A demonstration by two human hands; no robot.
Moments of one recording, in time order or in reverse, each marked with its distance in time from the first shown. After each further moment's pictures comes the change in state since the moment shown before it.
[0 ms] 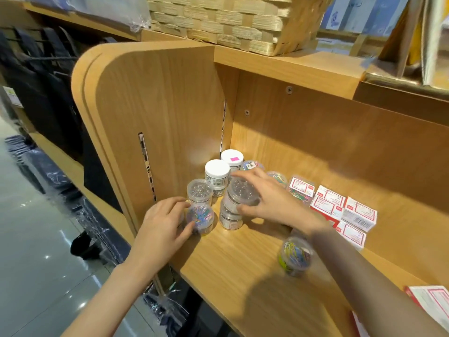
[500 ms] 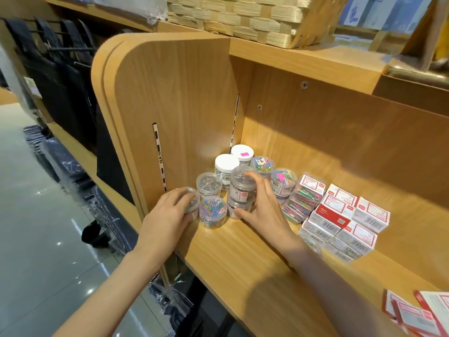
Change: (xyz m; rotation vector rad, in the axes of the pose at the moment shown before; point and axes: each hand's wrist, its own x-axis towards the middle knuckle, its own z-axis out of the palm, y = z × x) left_hand -0.006 -0.004 0.005 0.034 0.057 -0.052; right_hand -0.005 0.012 0.068 0.202 0.317 0.079
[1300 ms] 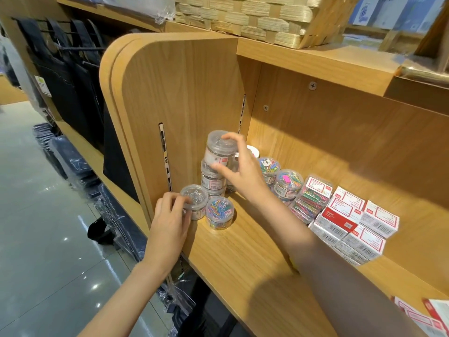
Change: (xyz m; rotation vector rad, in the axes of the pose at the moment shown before) left_hand -0.012 0.009 0.010 -0.143 0.237 -0.119; right_hand 0.068 -0.054 0.006 0.219 0.021 -0.143
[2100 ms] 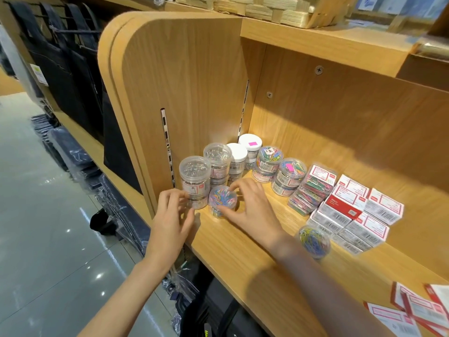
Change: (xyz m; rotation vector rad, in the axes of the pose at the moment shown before) left_hand -0.017 -0.003 -0.002 -0.225 -0.007 -0.109; right_hand -0.081 0.024 0.014 -0.377 -0.130 0.103
